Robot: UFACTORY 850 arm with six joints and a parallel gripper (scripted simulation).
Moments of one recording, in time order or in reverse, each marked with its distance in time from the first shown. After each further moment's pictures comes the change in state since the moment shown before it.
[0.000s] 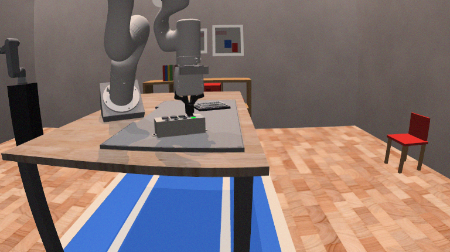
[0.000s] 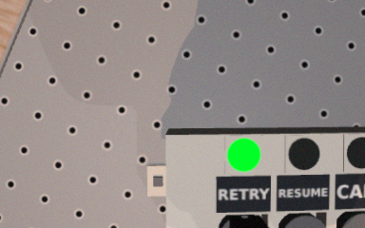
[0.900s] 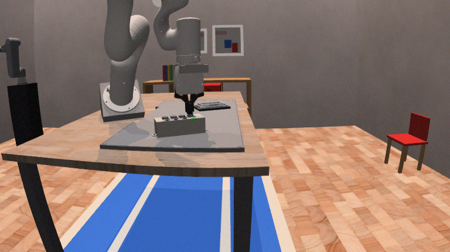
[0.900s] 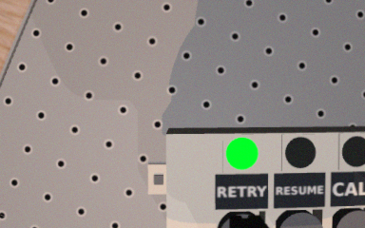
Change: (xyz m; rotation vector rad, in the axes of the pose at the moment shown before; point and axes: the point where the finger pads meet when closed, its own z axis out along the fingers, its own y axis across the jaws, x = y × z) arm 0.000 0.000 -0.005 0.000 0.000 0.000
